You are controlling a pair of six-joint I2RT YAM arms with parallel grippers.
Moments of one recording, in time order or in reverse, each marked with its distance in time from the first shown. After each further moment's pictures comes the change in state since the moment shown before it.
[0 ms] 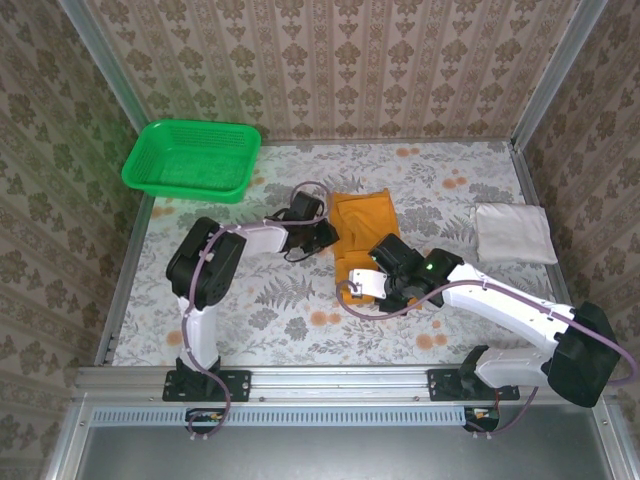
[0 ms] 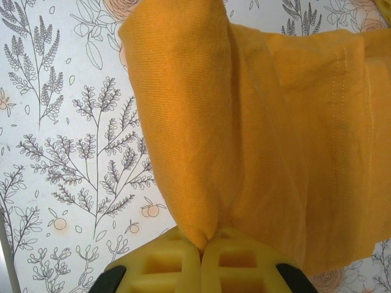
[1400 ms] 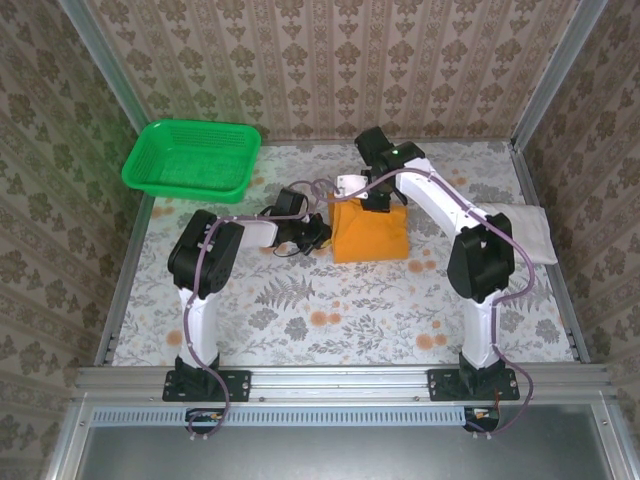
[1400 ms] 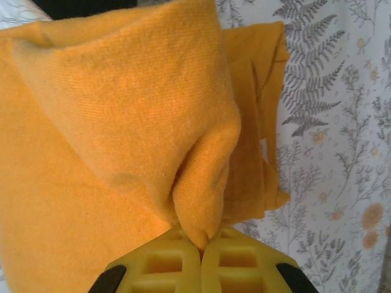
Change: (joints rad) left arm 0.114 0.085 -0.006 0.104 0.335 -0.078; right arm -0.345 0.795 1.007 -0.219 0.056 -0.439
